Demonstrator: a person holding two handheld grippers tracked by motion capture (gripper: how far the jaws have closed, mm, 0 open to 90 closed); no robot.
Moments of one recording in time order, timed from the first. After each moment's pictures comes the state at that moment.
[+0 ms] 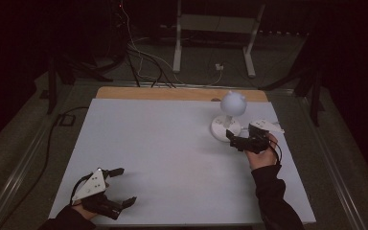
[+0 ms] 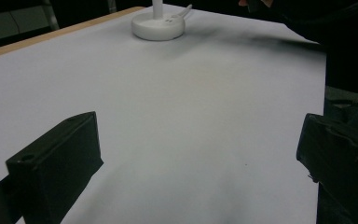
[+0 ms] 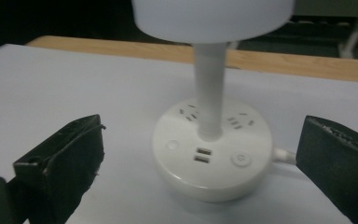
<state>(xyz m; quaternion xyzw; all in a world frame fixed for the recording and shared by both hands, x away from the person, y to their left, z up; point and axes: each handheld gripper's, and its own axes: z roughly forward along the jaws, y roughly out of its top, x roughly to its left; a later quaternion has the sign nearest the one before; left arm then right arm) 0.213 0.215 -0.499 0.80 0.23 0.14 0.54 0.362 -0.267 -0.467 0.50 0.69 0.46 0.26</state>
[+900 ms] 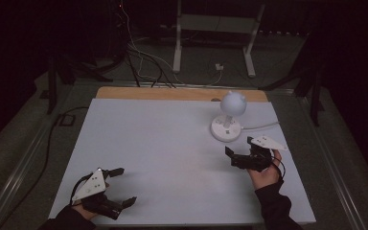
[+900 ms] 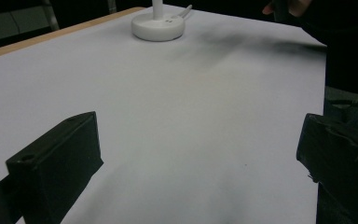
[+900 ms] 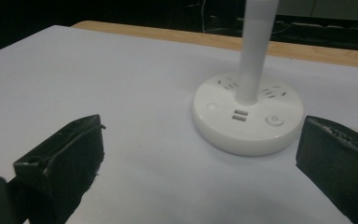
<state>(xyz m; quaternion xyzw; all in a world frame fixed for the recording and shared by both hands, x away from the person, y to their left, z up) 0.213 0.215 -0.499 0.79 0.23 0.14 0.54 0.310 -0.265 -0.473 0.46 0.71 0.47 0.24</state>
